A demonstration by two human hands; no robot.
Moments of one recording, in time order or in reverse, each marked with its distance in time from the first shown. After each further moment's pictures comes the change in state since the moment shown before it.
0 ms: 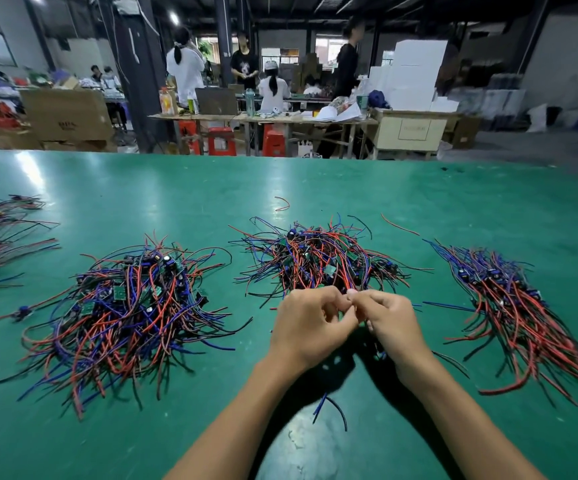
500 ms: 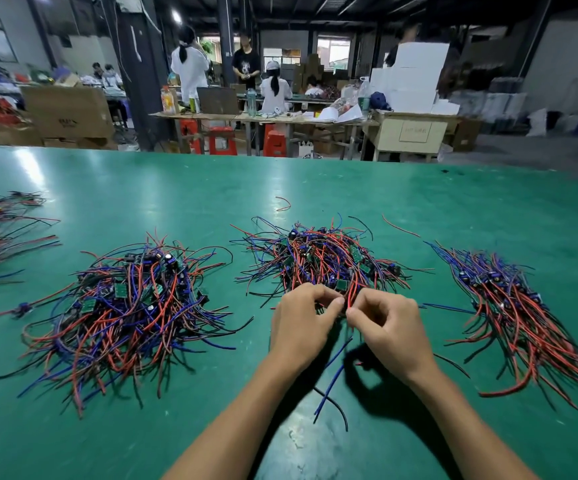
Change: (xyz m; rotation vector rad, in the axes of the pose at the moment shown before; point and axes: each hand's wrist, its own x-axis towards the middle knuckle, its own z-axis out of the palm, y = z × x) left_hand 0.005 -0.012 0.001 0.056 -0.039 -0.229; right_hand -0.012 -0.007 -0.009 -0.378 -0.025 -0.421
